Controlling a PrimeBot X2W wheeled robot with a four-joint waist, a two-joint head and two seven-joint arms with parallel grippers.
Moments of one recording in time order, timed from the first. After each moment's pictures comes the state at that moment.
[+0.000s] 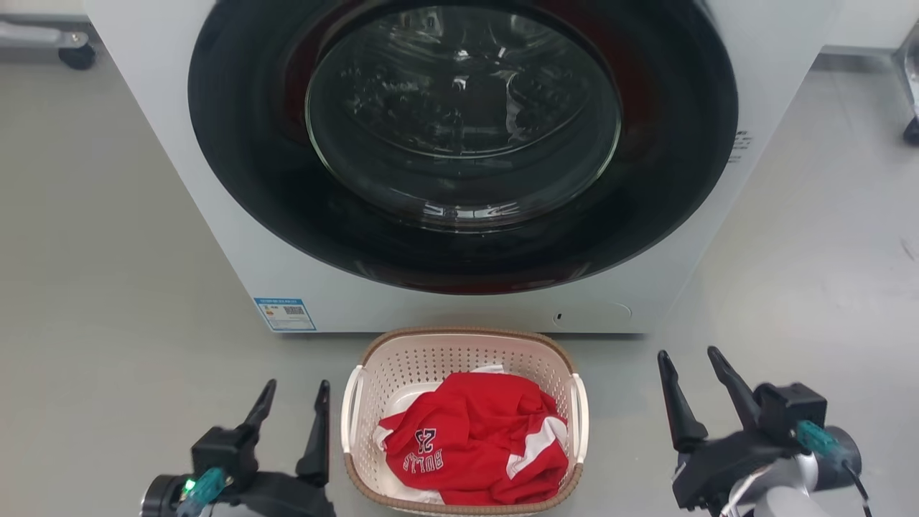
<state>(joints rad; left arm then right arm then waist) -0.20 0.20 -0.44 0.40 -0.53 0.12 -0.25 -0.29 -0.27 0.53 0.42 0.56 -0.12 -0.25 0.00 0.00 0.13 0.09</state>
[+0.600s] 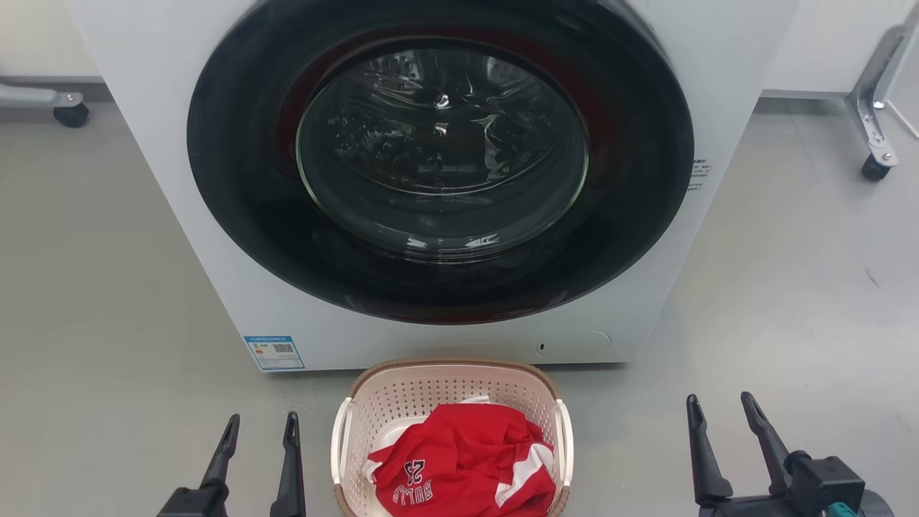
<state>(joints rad) 0.03 0.15 -0.23 0.17 -0.35 0.12 -0.25 -0.01 -0.19 0.29 0.16 0.33 -0.12 -0.25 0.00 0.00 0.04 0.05</state>
